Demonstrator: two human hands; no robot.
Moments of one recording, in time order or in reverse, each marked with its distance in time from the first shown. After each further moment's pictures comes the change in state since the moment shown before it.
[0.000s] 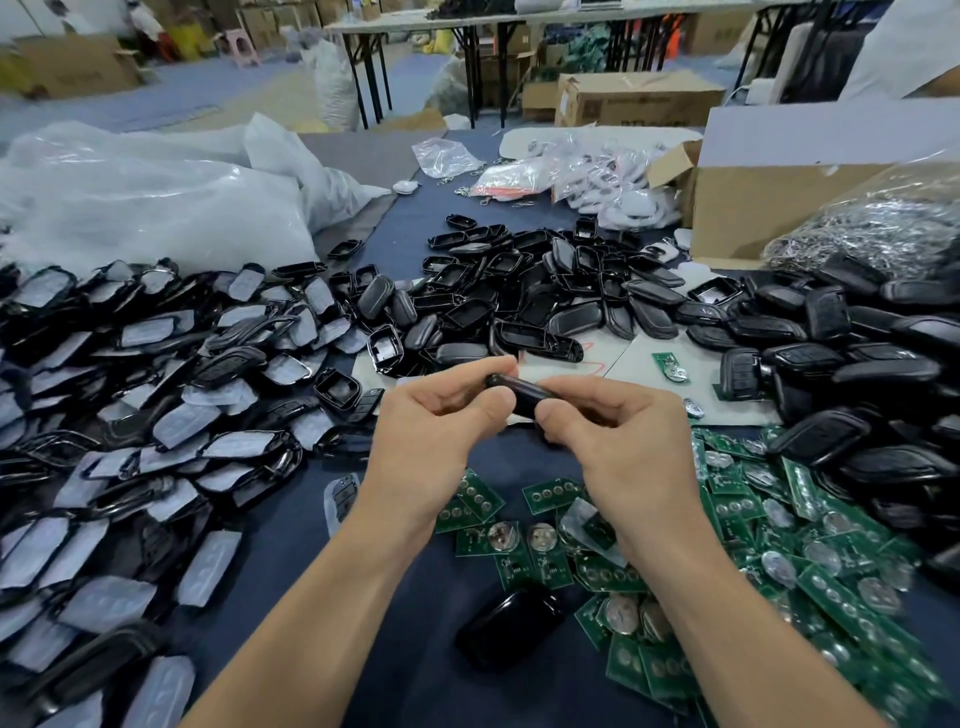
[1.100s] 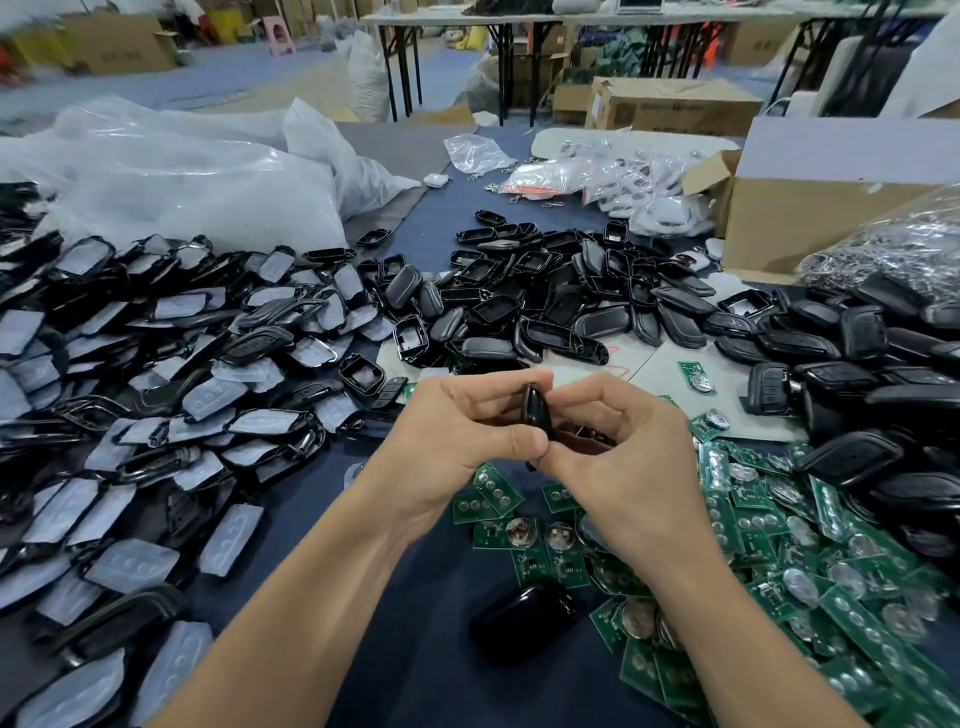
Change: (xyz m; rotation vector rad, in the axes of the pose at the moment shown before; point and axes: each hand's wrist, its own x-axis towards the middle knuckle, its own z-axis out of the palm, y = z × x) left_hand -0.001 0.002 -0.016 -0.083 -0.231 -0.165; right_hand -0.007 0.006 0.004 -0.165 -0.120 -0.135
